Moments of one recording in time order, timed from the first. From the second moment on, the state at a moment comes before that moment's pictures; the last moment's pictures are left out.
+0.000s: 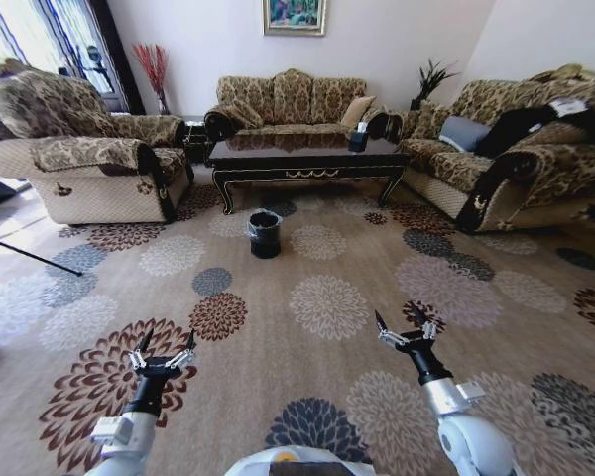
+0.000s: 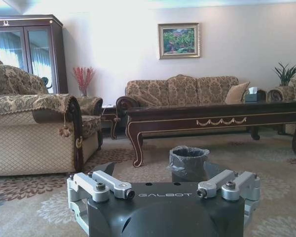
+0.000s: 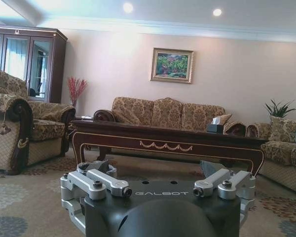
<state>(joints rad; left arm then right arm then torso) 1.94 -1.17 -0.67 -2.25 -0.32 -0.21 -0.19 -1.70 1.24 0.75 2.07 0.32 0.23 -0.17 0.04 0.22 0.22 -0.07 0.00</state>
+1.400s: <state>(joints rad) 1.94 -1.17 -0.67 -2.25 -0.32 -0.21 -0.19 -1.70 1.24 0.75 2.07 0.32 0.23 -0.17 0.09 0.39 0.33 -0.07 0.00</state>
